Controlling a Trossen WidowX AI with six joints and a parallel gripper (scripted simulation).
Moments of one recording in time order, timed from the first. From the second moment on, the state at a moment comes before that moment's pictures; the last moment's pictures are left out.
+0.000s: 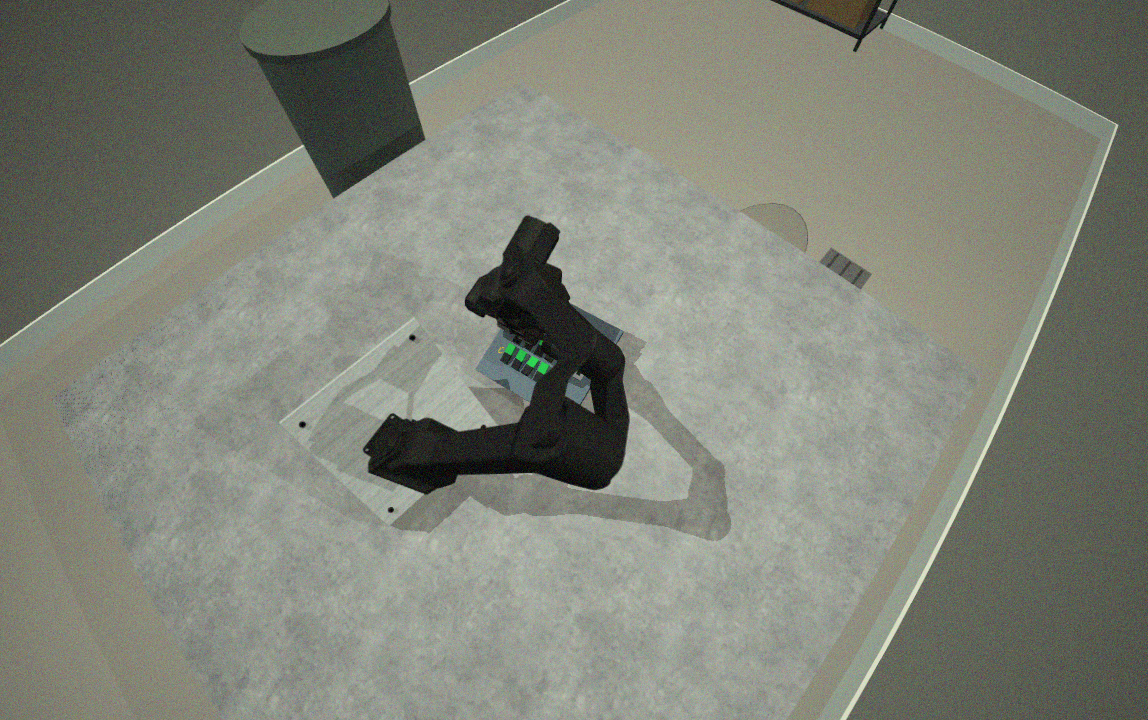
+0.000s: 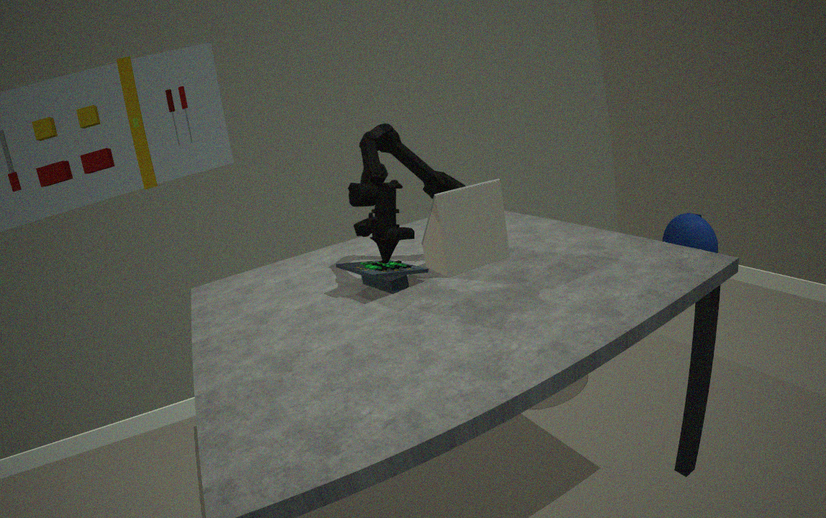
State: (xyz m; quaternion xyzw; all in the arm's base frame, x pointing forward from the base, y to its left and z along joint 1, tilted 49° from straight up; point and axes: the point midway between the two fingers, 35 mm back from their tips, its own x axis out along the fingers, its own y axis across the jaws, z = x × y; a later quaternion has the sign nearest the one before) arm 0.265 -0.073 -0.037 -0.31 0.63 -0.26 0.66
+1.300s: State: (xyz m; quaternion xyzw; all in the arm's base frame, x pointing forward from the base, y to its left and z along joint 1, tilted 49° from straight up) arm 0.265 -0.076 -0.039 -0.31 0.63 -0.26 0.66
